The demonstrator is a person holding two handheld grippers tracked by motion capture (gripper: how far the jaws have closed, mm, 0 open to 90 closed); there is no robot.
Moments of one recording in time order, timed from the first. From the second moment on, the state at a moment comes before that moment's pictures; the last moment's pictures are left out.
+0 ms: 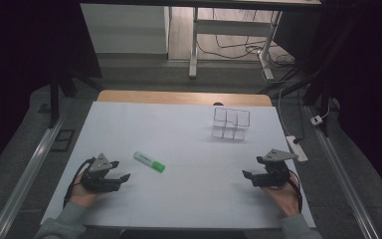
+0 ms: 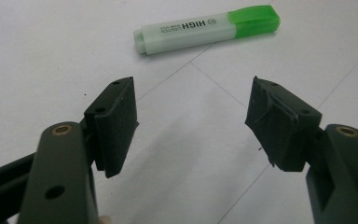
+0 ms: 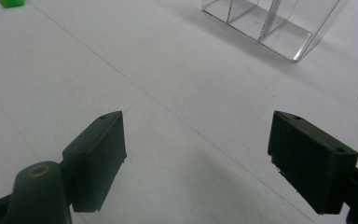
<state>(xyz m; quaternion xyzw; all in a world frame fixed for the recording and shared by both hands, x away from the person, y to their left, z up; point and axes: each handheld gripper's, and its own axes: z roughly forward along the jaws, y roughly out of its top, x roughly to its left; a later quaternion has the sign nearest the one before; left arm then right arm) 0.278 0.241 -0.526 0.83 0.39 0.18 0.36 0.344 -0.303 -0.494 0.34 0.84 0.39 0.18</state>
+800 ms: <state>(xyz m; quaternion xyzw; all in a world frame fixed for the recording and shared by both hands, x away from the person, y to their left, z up) 0.277 0.242 -0.526 0.83 0.39 0.18 0.36 0.365 -0.304 -0.483 0.36 0.83 0.39 0.19</state>
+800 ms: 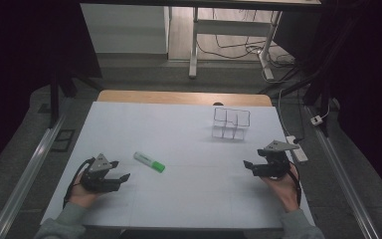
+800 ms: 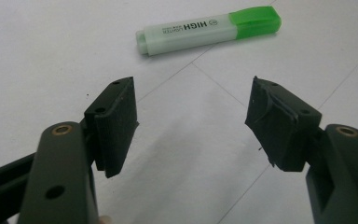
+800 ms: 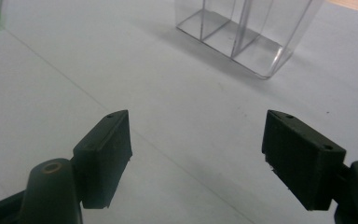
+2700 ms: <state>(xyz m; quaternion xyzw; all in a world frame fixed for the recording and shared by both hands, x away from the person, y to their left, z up) 0.281 0.240 -0.527 0.83 0.38 0.17 0.36 0.481 -0.309 -0.477 0.47 0.79 0.33 0.20</state>
